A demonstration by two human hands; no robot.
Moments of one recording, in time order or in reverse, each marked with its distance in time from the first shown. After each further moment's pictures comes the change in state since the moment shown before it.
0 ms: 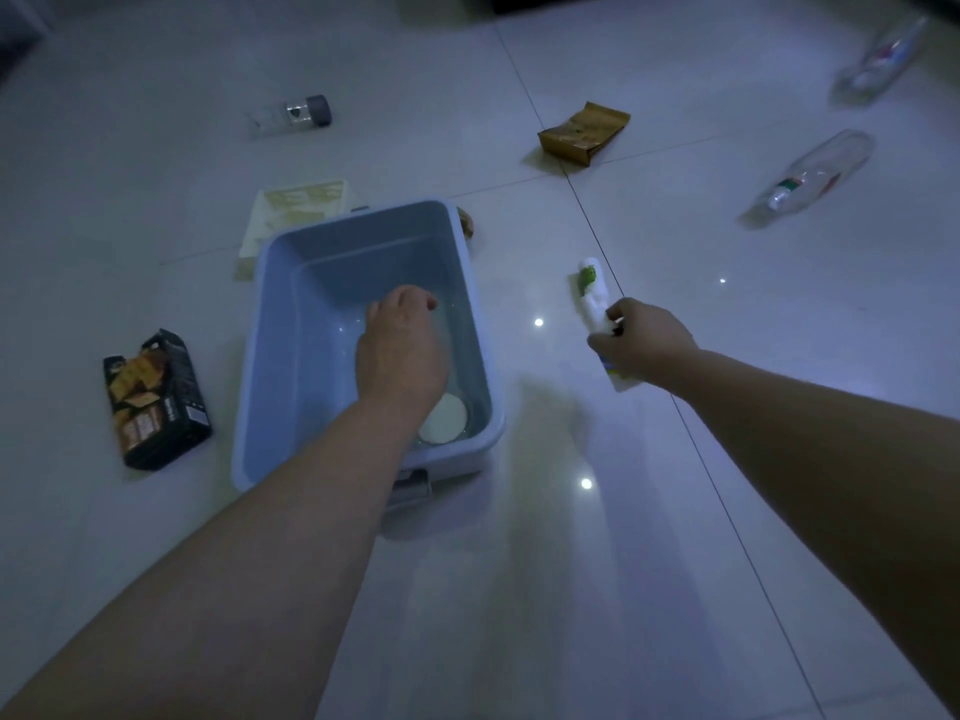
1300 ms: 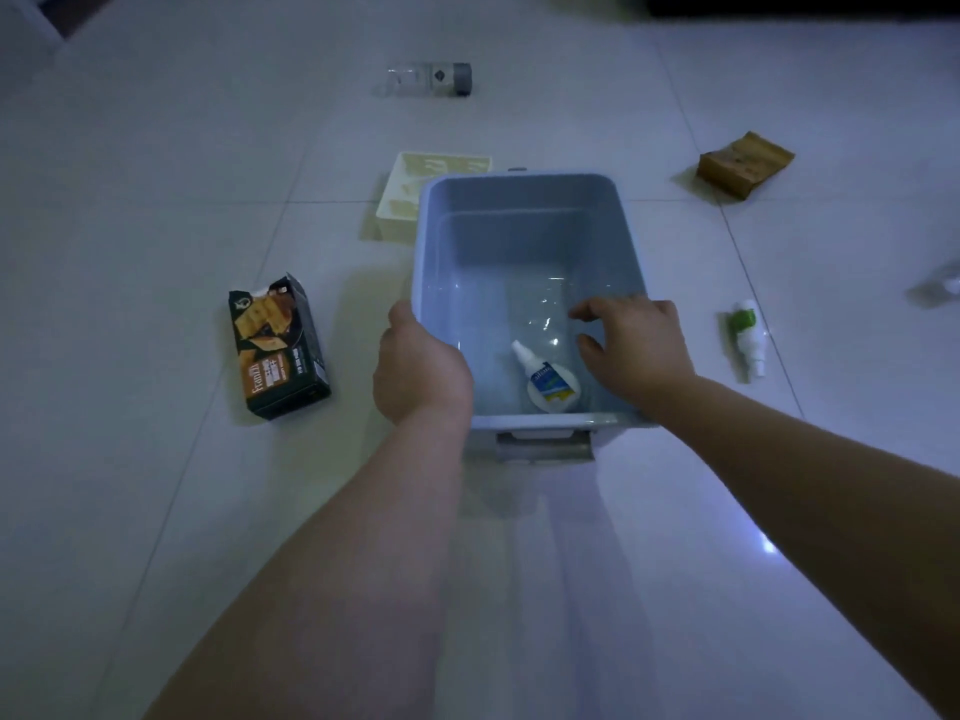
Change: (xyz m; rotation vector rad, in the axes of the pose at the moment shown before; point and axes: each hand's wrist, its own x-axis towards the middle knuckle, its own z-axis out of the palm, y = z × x) left_hand 0.012 -0.145 -0.039 -0.339 0.120 -0.693; right_hand -0.009 -0.186 0.084 -0.310 0.181 -0.516
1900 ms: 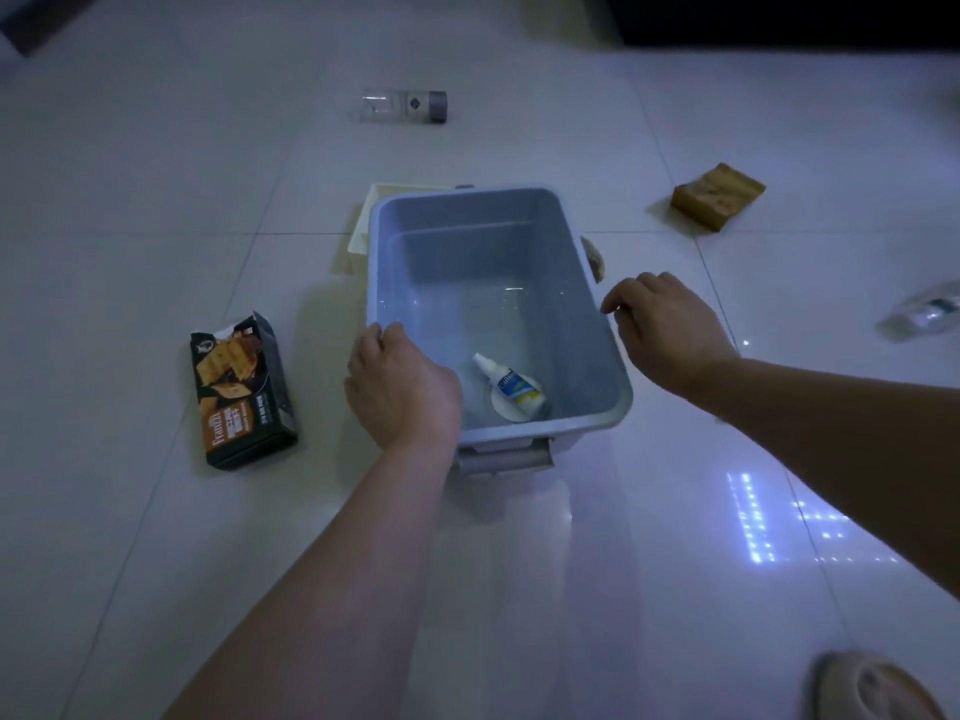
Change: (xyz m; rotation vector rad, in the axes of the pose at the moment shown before) left_hand 0.025 0.029 0.018 0.162 0.059 0.166; right_hand 0.055 0.058 -0.035 -0.080 0.053 -0.077
